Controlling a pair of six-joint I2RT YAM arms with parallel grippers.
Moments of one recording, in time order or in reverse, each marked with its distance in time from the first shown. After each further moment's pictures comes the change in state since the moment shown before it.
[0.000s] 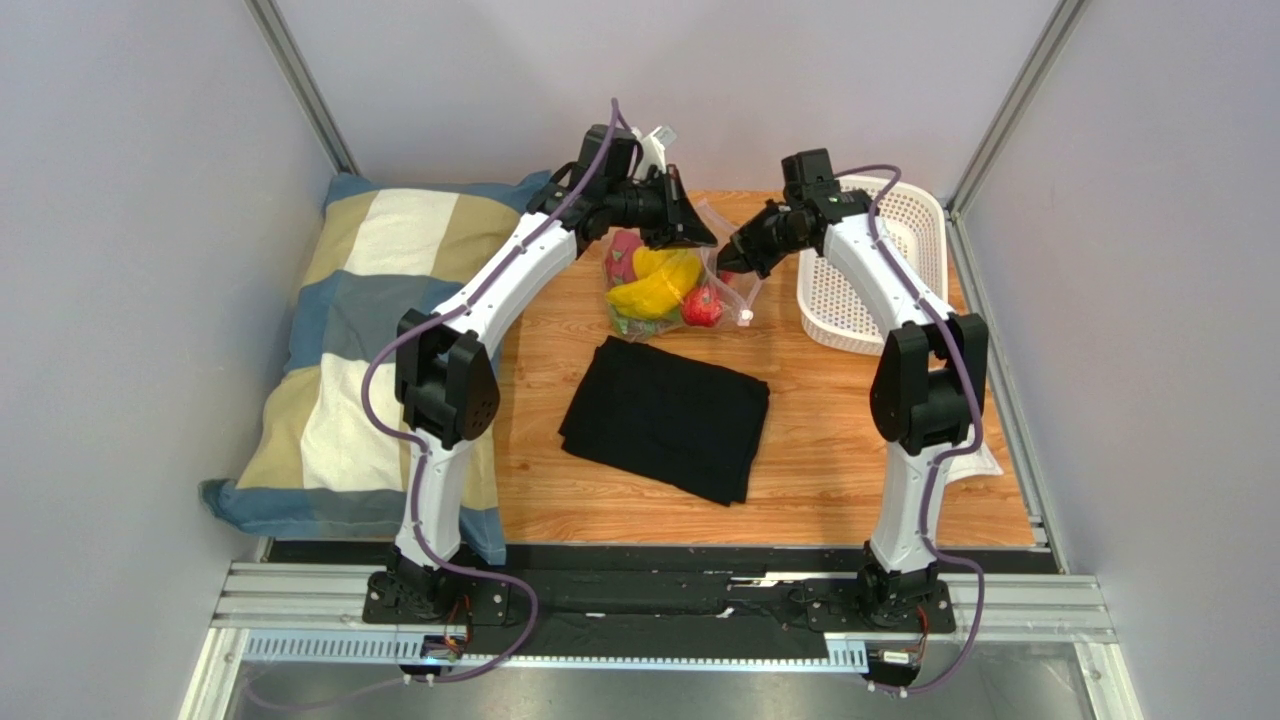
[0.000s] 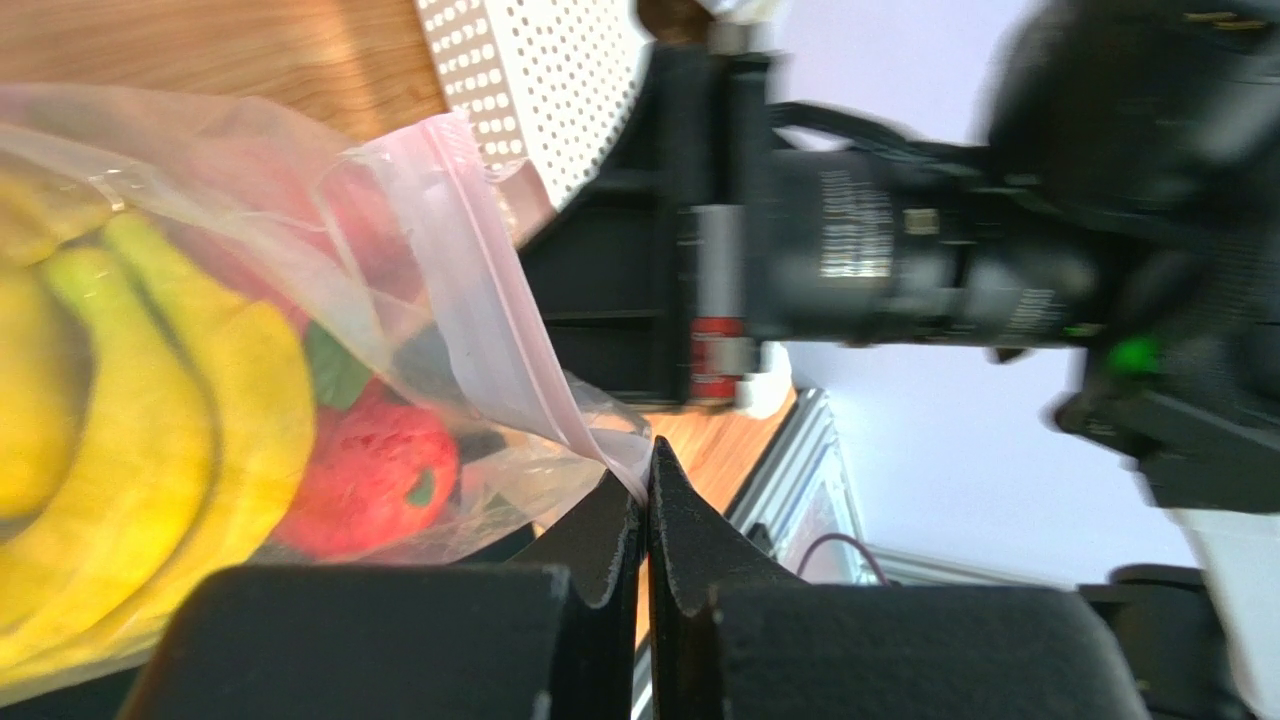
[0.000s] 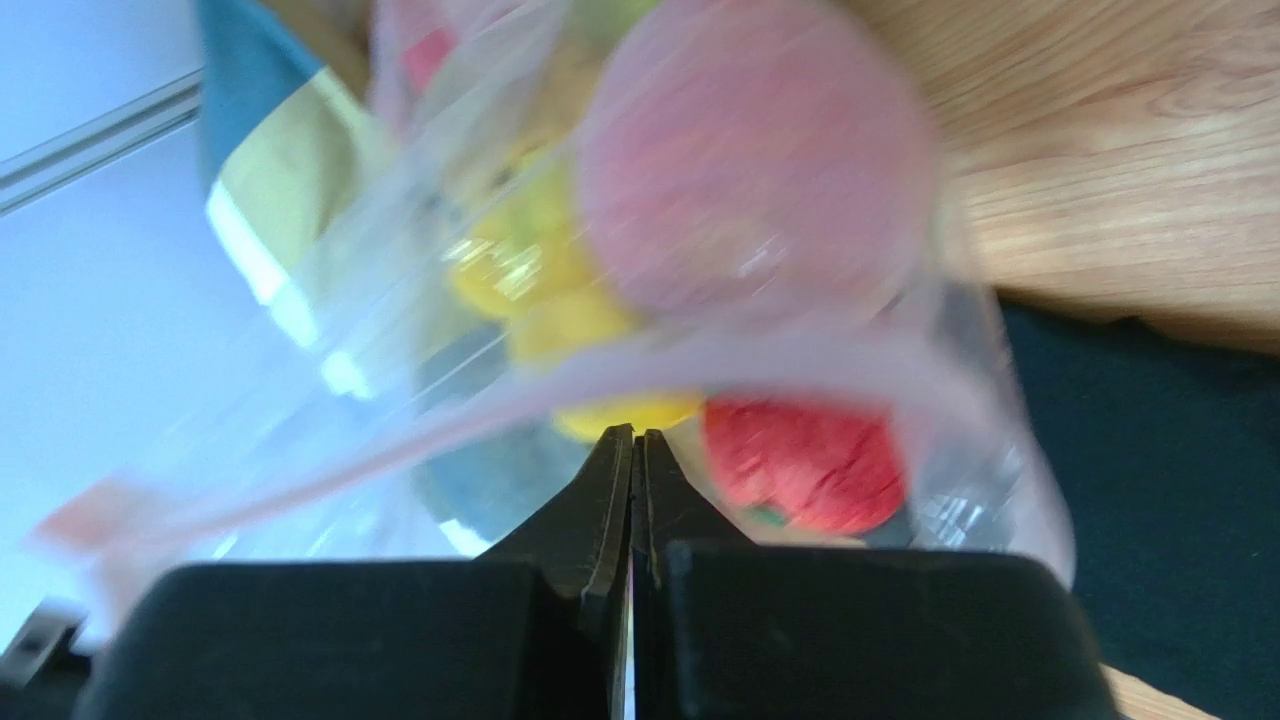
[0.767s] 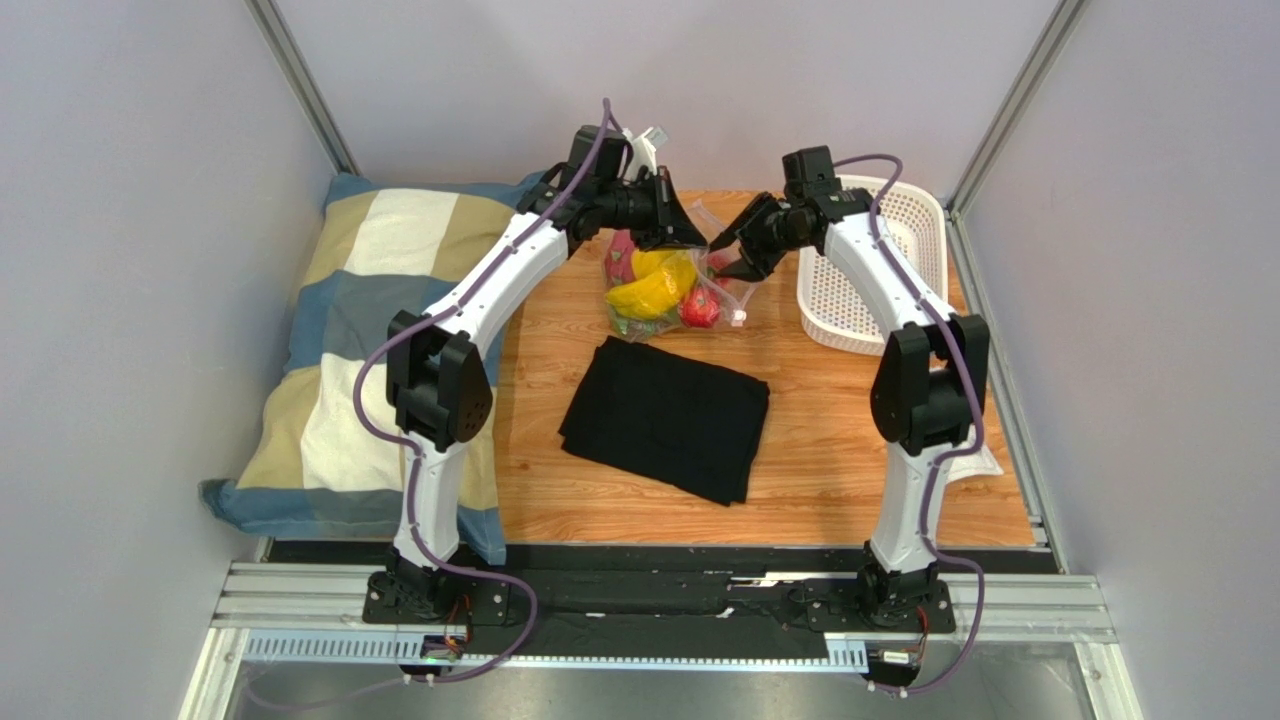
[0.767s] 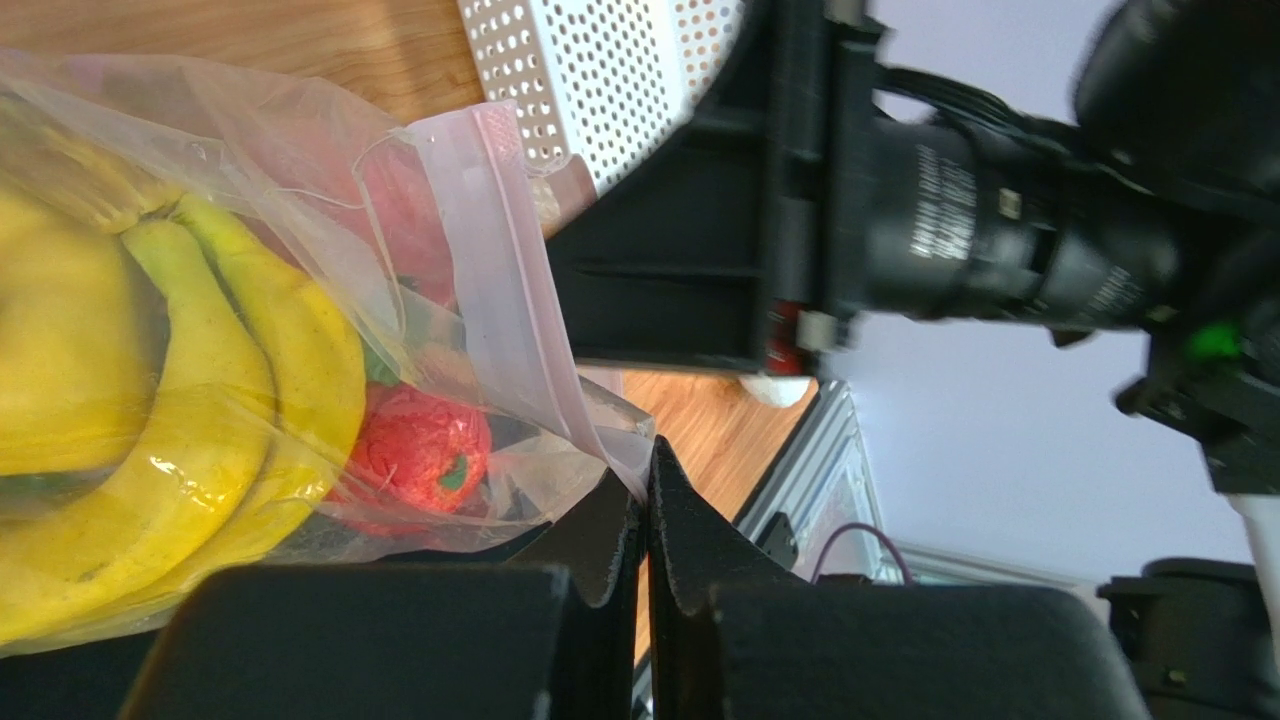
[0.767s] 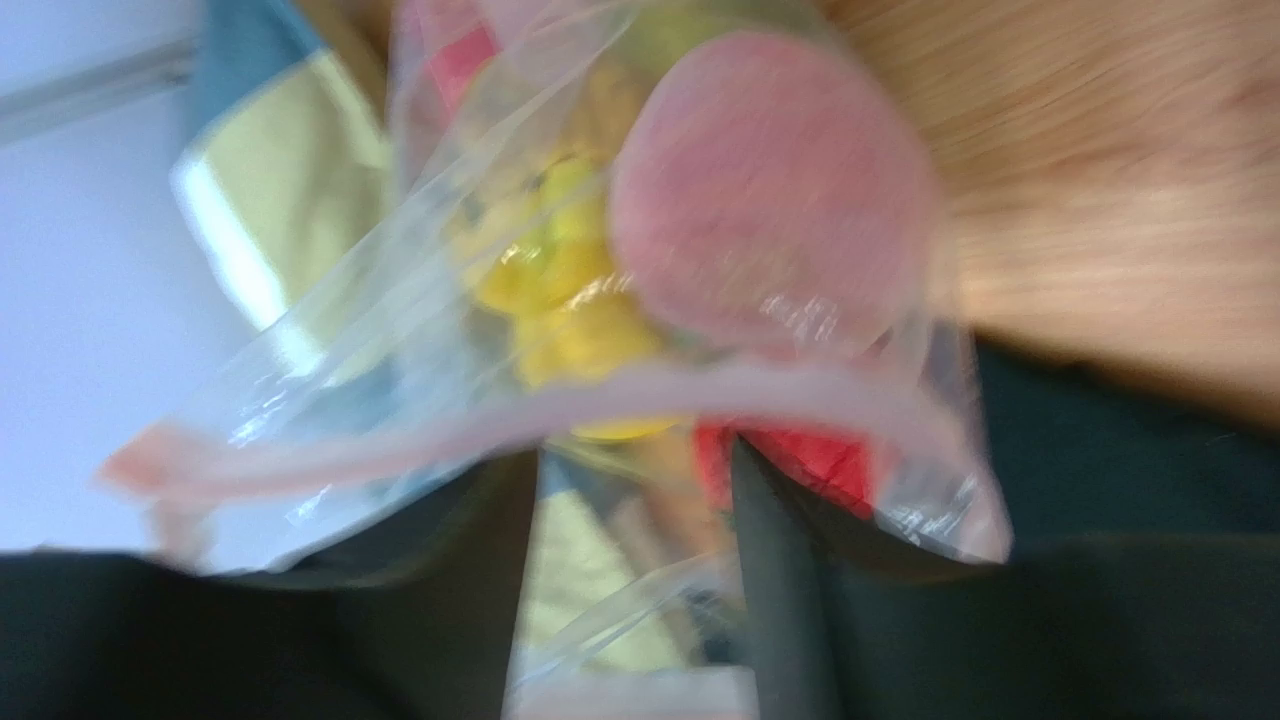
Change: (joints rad) left arm 0.022 -0.035 -0.042 -0.027 -0.001 0.045; right arm 0.003 -0.047 -0.014 0.025 0.008 -0.071
